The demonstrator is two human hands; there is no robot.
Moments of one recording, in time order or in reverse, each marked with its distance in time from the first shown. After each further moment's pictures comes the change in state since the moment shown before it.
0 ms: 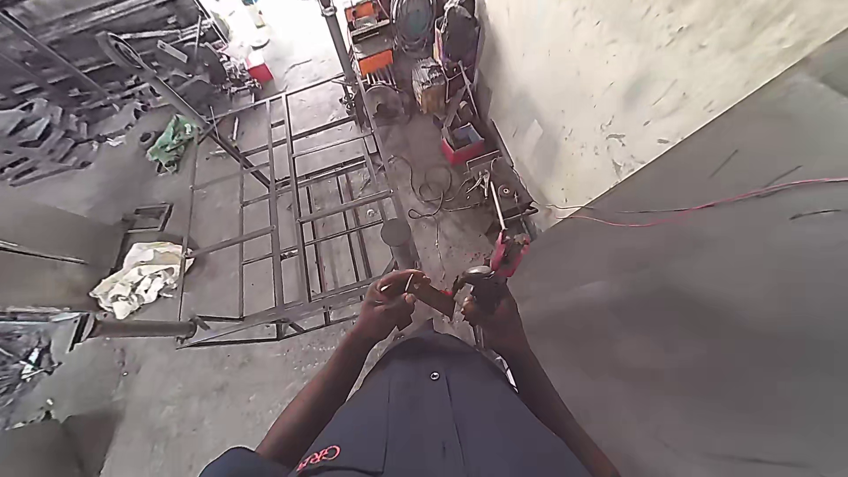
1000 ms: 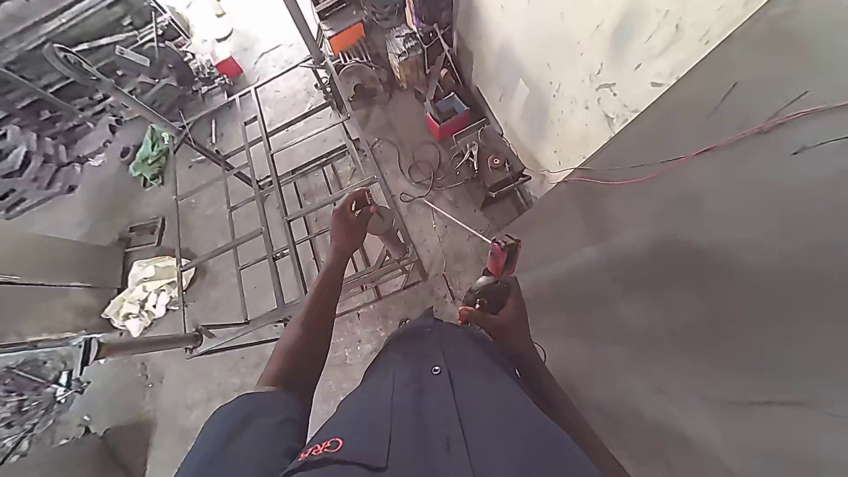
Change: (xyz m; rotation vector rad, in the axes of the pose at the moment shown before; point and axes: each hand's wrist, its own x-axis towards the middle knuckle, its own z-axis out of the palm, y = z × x) left_hand 0.133 0.017 -0.073 1.152 0.327 -0.097; right_hand -0.036 0.019 -0.032 -0.308 0.228 0.001
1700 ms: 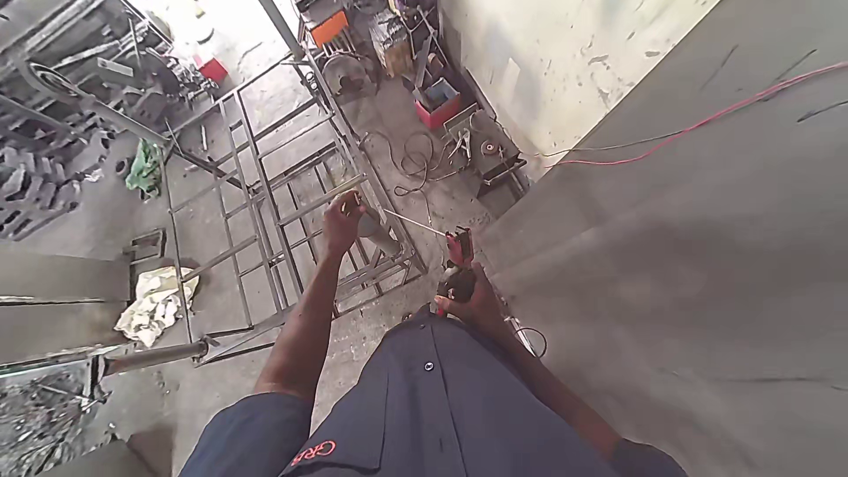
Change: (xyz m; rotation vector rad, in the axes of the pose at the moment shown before) left_hand 0.020 -0.013 0.024 0.067 -0.025 -0.010; right_hand 0.029 0.017 0.018 0.015 -0.158 0.001
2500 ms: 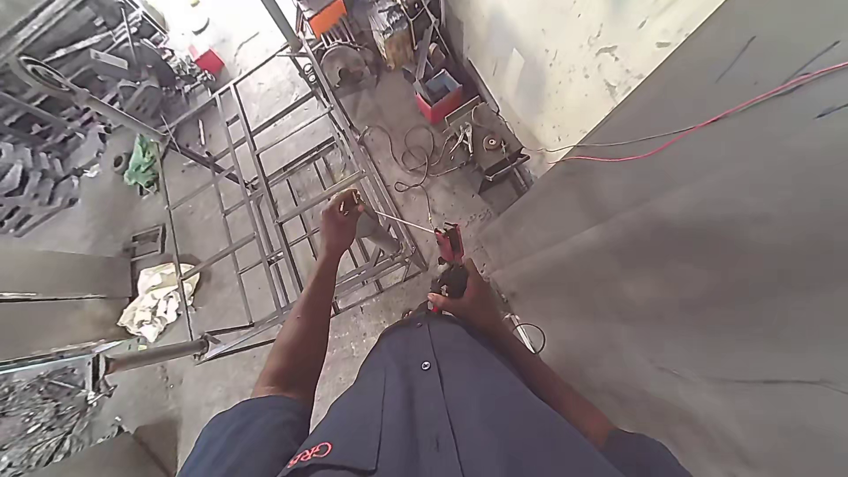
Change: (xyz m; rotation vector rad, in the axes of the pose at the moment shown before) left_hand 0.006 -0.008 0.003 -0.053 -0.002 0.056; right_hand 0.018 0.003 0.004 -0.024 -0.060 0.049
